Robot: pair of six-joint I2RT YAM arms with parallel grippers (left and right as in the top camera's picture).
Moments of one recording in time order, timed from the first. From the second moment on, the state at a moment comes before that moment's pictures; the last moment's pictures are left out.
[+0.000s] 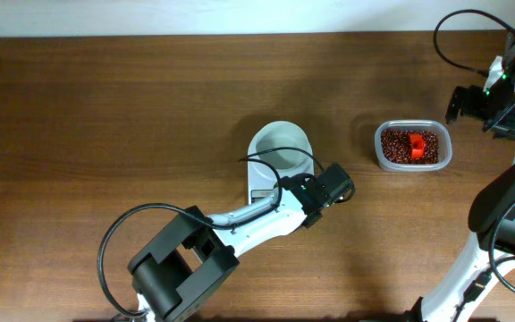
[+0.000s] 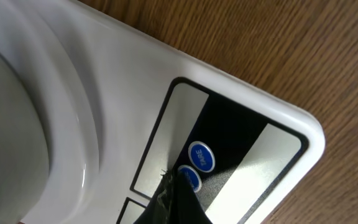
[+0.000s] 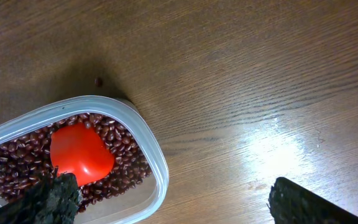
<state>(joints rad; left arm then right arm) -0.92 1.96 1.25 -0.61 -0.37 0.31 -0.34 2.15 2.06 -1.38 0.03 0.06</state>
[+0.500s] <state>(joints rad) -0.92 1.96 1.26 -0.66 -0.37 0.33 -0.34 2.15 2.06 -1.38 0.03 0.06</state>
